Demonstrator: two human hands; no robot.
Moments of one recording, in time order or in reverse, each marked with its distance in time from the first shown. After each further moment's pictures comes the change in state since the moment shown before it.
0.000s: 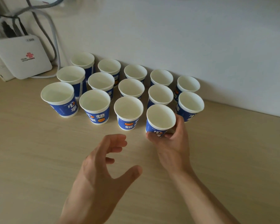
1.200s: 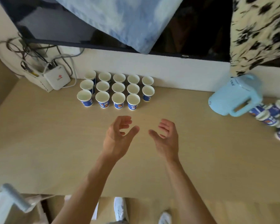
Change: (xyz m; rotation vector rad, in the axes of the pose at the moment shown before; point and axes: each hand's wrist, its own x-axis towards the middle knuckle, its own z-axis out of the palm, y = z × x) left_hand -0.127 0.193 -0.065 -0.115 -0.097 -0.147; right_hand -0.196 -0.202 -0.130 0.079 0.135 0.310
